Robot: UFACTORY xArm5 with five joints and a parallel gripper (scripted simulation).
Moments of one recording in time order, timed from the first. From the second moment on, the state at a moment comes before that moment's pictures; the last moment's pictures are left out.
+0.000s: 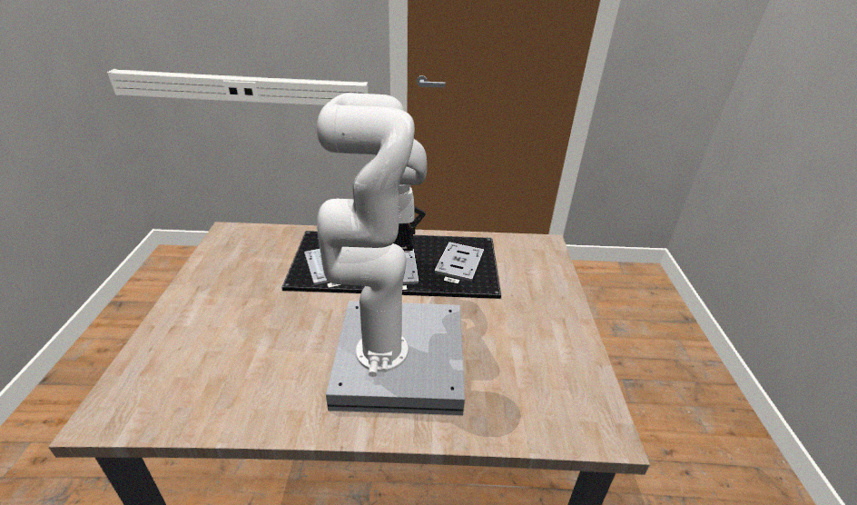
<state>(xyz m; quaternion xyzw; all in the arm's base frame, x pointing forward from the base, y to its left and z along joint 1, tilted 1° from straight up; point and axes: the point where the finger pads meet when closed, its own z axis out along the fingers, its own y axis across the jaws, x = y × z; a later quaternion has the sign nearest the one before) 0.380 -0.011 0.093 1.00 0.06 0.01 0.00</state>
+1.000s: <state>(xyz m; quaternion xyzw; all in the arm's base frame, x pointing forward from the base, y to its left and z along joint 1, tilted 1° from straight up) 0.380 -0.011 0.053 1.00 0.06 0.01 0.00</state>
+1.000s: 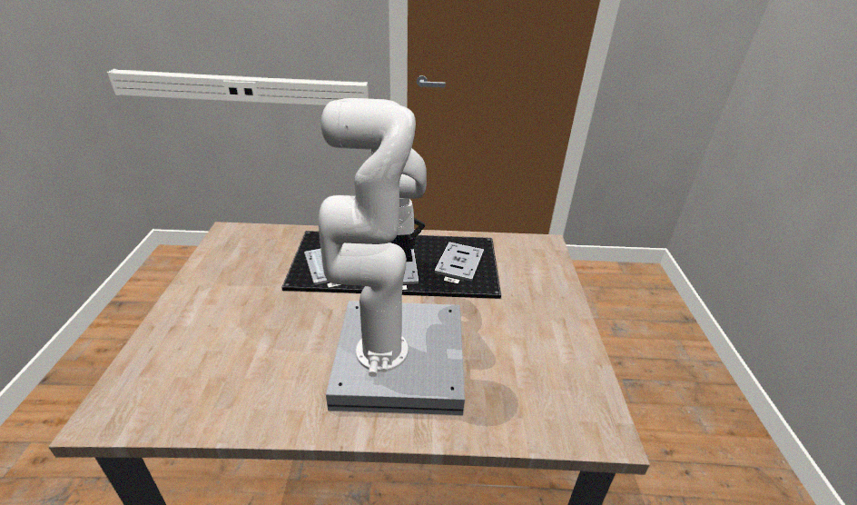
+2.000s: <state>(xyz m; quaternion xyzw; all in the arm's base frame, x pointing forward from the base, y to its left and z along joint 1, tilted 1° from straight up) 0.381 -0.011 0.010 1.00 0.06 0.01 0.00</state>
